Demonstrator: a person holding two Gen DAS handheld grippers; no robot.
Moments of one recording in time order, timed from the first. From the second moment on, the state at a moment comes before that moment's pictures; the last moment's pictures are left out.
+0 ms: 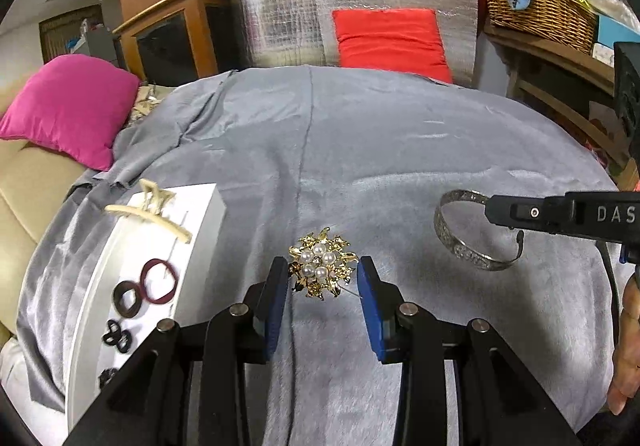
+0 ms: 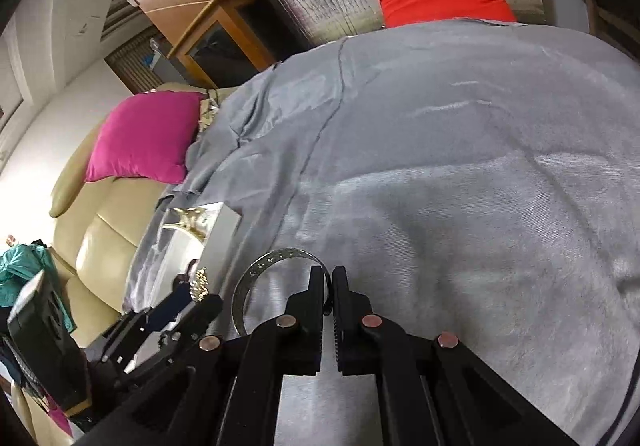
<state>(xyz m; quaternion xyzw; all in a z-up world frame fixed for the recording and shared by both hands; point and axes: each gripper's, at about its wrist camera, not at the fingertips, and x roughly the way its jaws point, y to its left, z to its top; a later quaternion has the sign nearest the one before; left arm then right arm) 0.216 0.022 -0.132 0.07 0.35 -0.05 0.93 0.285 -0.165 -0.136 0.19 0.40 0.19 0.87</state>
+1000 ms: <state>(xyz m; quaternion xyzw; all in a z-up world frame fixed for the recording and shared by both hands) 0.170 0.170 -0.107 0.03 0.29 0.08 0.95 0.298 -0.021 -0.122 0.18 0.37 0.29 0.87</state>
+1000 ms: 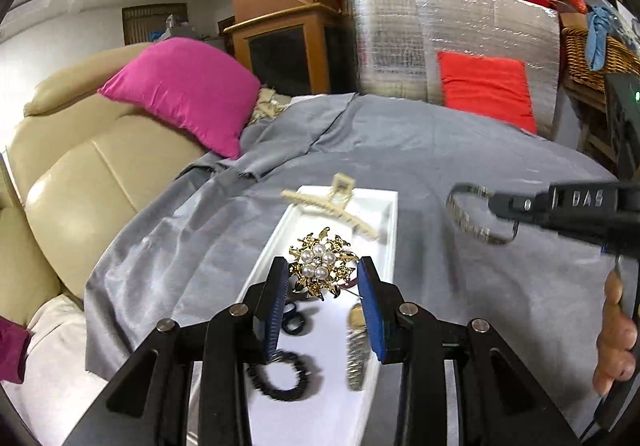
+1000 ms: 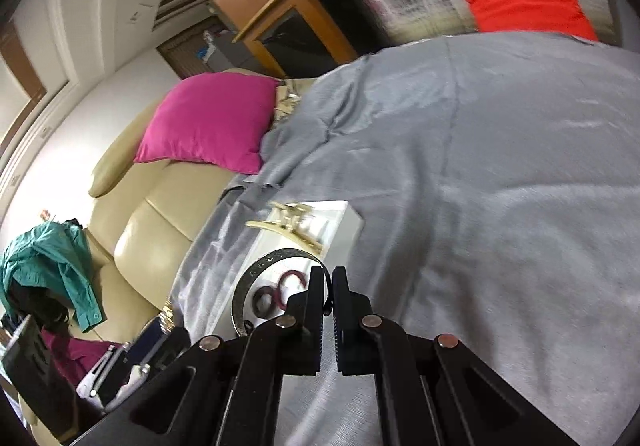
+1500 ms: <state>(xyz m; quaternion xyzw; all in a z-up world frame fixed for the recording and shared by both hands) 0.155 0.239 -0.150 -0.03 0.37 0.04 0.93 0.301 0.083 -0.130 0.08 0.37 0.34 0.86</state>
